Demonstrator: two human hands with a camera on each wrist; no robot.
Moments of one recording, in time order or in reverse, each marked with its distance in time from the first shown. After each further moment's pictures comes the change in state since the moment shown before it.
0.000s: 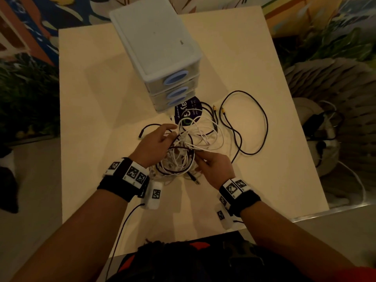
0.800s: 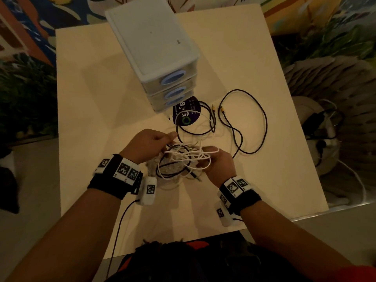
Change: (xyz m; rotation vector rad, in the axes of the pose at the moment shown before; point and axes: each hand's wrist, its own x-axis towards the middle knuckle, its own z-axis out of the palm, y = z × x) left_hand 0.000 0.007 -0.017 -0.007 -0.037 -0.051; right_hand 0.004 0.002 -0.007 0.047 0.146 -0.093
